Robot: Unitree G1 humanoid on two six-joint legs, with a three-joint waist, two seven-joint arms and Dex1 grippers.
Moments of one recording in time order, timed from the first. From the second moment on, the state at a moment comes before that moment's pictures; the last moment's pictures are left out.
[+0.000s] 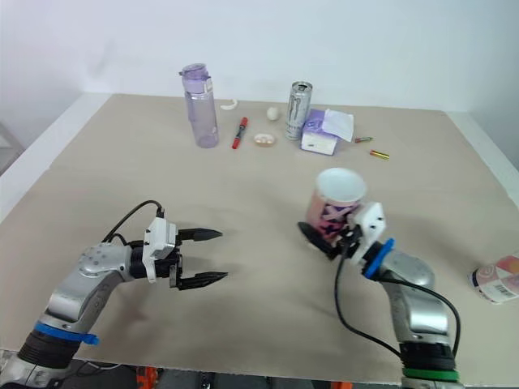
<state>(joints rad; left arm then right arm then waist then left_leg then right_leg) -0.24 0.50 -0.16 -0.15 -0.40 0.16 -1.12 -0.10 -0.48 -0.26 -0.06 0.39 0.12 0.79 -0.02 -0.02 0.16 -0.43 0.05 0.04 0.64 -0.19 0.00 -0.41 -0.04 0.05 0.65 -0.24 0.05</state>
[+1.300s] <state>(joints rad) -0.29 0.46 -0.19 -0.09 -0.38 0.12 -1.17 0.05 -0.51 -0.50 0.12 0.38 0.12 0.44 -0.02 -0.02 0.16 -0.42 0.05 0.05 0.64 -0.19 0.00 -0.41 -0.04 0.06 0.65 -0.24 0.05</state>
